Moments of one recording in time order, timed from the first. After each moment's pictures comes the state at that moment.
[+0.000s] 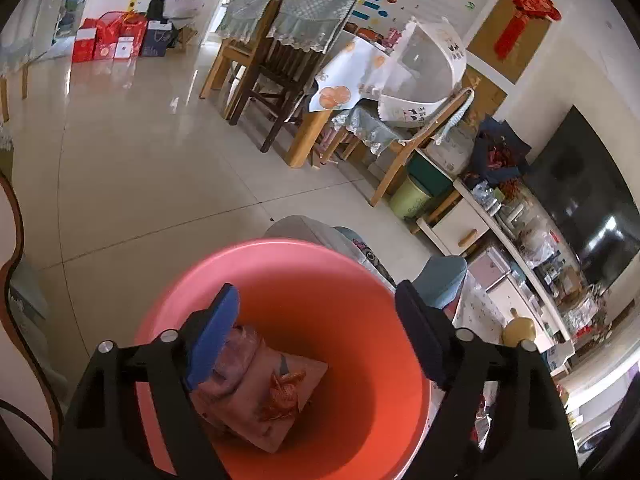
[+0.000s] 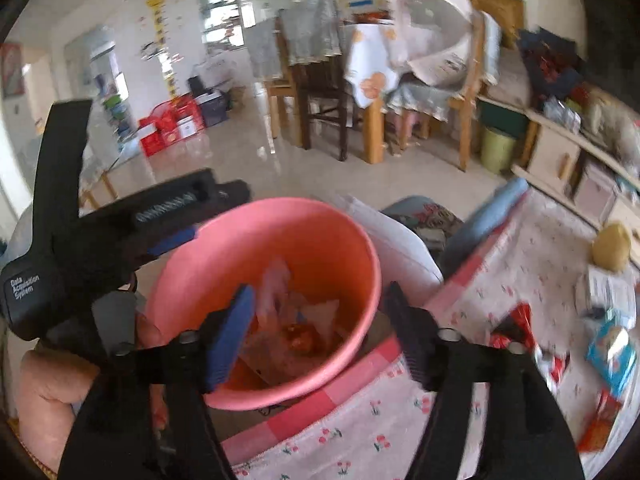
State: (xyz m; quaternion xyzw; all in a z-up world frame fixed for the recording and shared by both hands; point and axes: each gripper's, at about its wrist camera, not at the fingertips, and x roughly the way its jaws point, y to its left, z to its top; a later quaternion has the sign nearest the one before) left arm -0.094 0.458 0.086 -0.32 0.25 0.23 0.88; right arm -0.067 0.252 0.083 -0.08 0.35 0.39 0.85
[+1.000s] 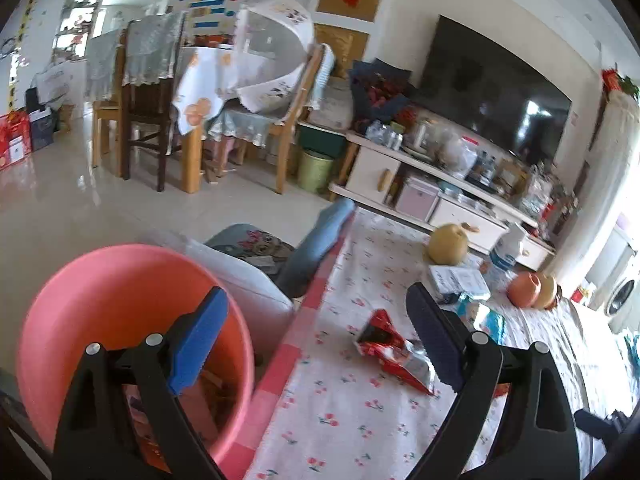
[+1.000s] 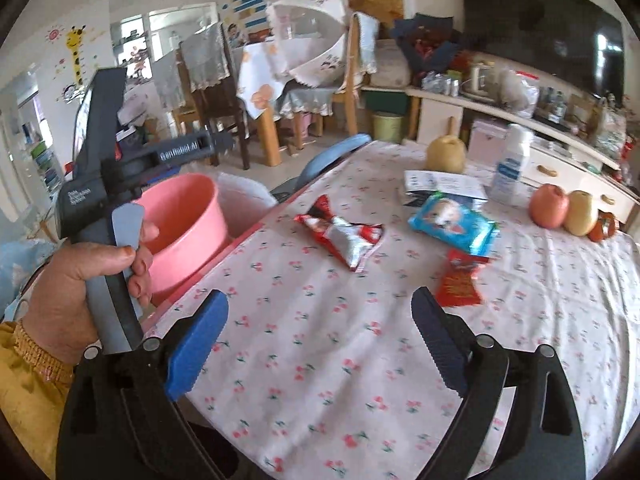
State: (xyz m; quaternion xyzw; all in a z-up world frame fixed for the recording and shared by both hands) left arm -0.054 0.305 0.101 -0.14 0.26 0.06 0.95; right arm -0.142 0.048 0.092 -0.05 0.33 0.24 0.91
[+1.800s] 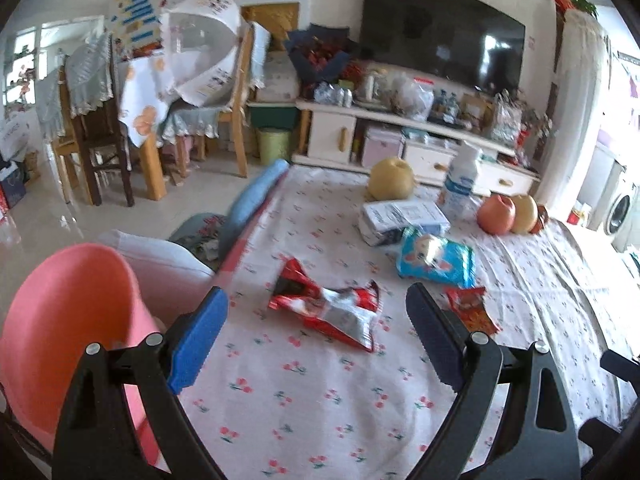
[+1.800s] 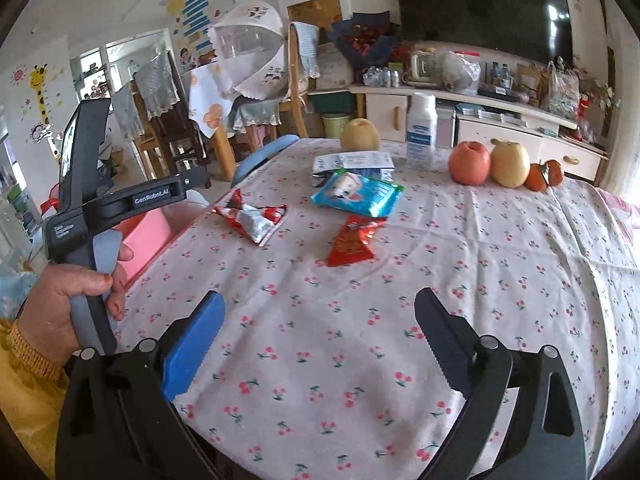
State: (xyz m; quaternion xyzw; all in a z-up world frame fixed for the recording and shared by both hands) left arm -0.045 0.203 0.089 -0.05 0.31 0.01 0.95; right arm -0.147 -0.055 0.072 0.01 0.34 0.18 0.92
